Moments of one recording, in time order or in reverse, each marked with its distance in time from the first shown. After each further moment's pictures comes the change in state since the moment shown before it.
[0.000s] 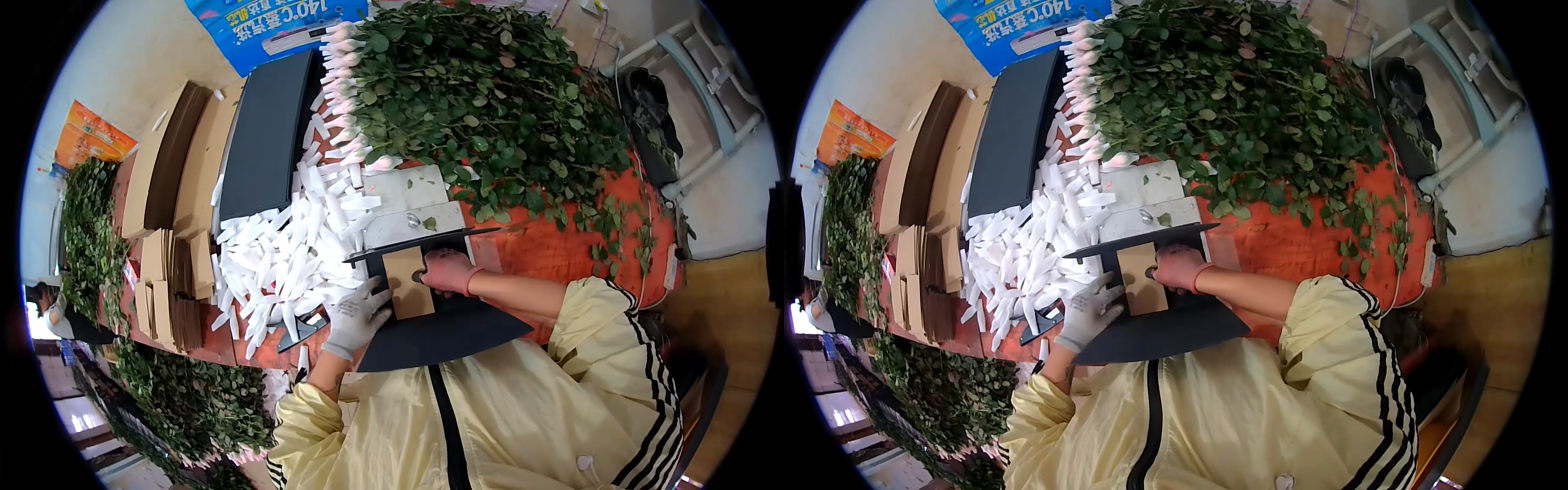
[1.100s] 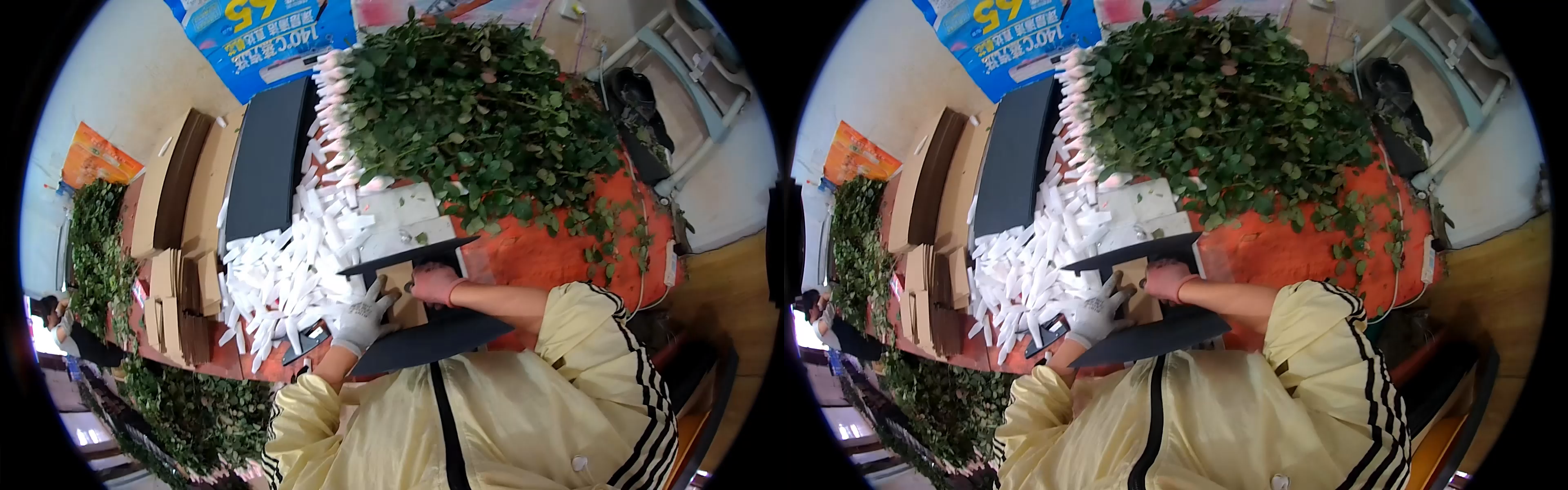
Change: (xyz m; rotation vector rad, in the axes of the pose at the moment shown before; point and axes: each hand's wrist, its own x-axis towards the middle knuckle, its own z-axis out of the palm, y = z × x) left_hand 0.020 0.001 0.014 0.374 -0.160 0.112; right_hand 0.004 -0.001 0.011 0.013 0.048 -0.034
